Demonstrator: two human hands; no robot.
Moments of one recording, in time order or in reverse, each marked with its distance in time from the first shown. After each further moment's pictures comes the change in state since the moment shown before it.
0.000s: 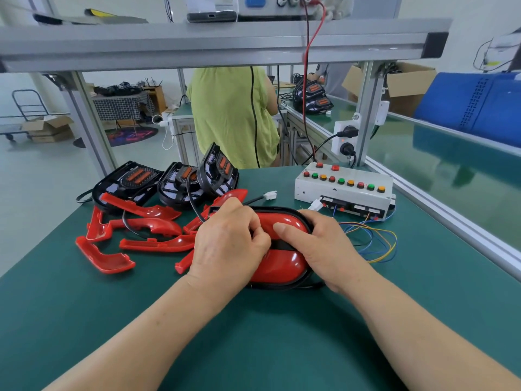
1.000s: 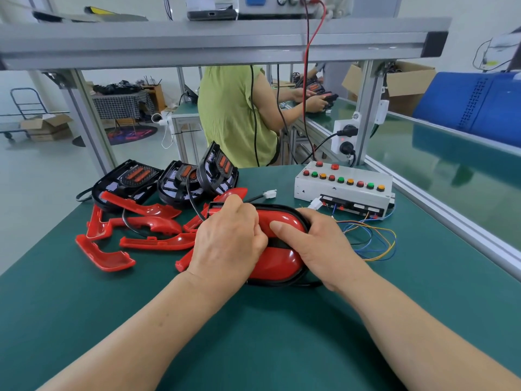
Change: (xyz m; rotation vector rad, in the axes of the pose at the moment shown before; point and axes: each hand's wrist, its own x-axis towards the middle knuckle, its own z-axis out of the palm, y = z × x) left_hand 0.004 -0.008 0.003 0.166 0.003 0.157; right_hand -0.002 -0.001 0.003 -0.077 0.029 -0.052
